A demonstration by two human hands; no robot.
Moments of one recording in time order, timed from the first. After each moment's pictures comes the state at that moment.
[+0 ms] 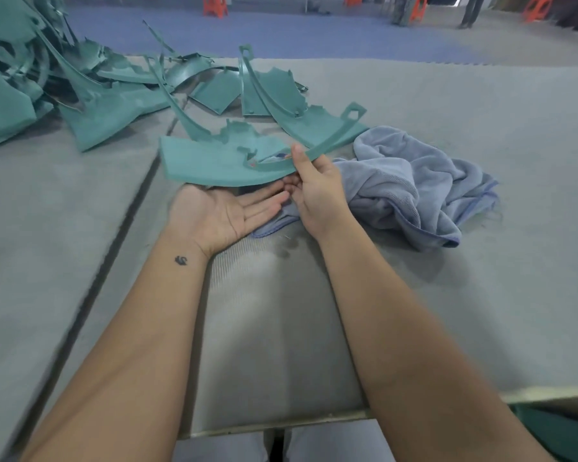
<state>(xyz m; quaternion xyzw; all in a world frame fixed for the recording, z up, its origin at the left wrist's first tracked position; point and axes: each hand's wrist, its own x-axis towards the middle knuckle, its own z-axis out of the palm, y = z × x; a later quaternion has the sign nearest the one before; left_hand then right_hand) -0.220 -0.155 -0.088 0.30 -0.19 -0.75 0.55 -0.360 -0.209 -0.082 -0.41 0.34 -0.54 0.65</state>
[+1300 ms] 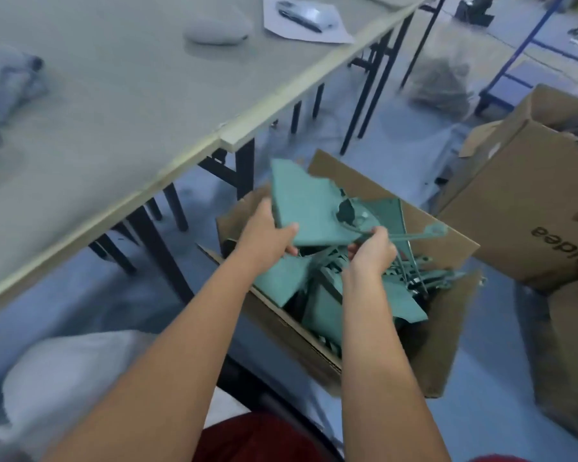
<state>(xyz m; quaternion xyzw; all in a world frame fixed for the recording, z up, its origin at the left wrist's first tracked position) -0.692 0.013 -0.205 0.36 -0.71 -0.59 0.16 -0.812 0.115 -0.217 0.22 0.61 -0.74 0.17</state>
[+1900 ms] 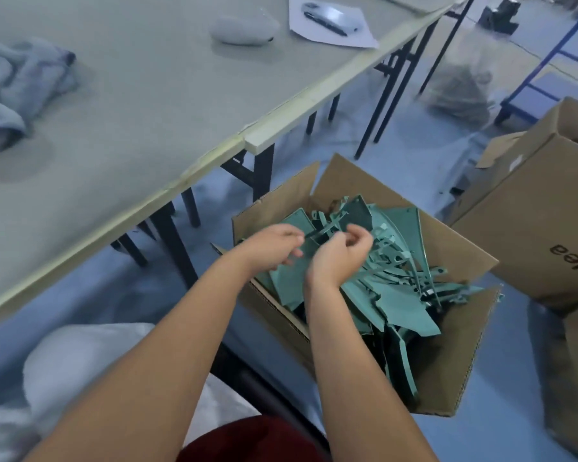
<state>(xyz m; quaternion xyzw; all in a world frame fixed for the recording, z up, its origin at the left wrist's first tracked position) -0.673 -0.001 -0.193 0.36 -0.73 -0.58 -0.04 -0.749 0.060 -0.223 0.10 0.67 -0.74 0.06</state>
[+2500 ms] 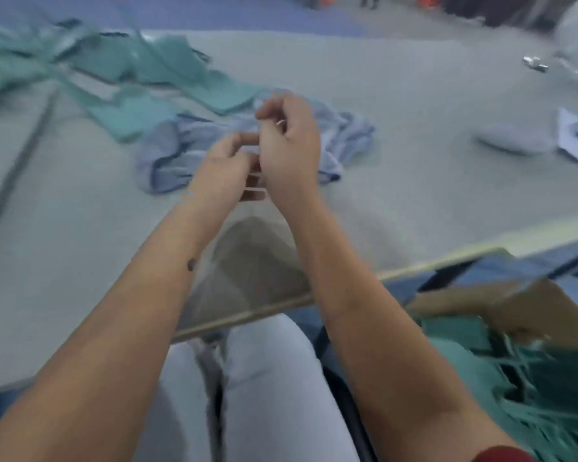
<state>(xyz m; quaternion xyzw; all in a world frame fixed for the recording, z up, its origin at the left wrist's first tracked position) -0.371 -0.090 -0.059 0.51 -0.52 -0.46 0.50 -0.450 -0.133 -0.064 -0.57 0.43 -0.65 0.27</state>
